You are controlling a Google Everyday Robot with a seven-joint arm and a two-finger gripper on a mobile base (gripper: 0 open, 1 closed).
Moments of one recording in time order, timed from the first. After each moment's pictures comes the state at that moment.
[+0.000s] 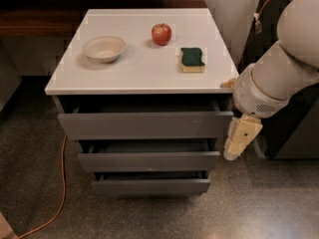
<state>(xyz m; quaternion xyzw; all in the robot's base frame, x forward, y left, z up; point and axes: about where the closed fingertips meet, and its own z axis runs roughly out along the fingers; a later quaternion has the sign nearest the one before) 0.465 -0.171 0.859 -0.65 0.74 0.01 0.19</state>
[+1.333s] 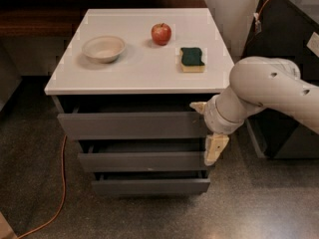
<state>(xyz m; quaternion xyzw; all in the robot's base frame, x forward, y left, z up) 0.525 -0.140 0.740 -0.74 0.63 0.00 0.21</state>
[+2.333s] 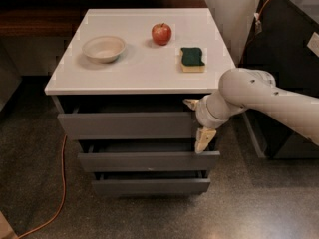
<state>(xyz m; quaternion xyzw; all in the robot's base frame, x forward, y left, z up) 0.600 -0.136 0.686 -0.75 0.61 -0.01 0.25</state>
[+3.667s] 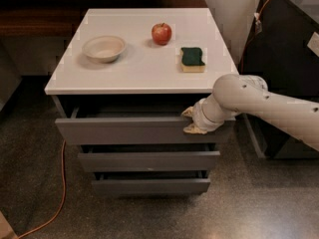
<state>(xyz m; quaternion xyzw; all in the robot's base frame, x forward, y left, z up) 0.609 -0.127 0.664 -0.74 0.63 -0.01 0.25</state>
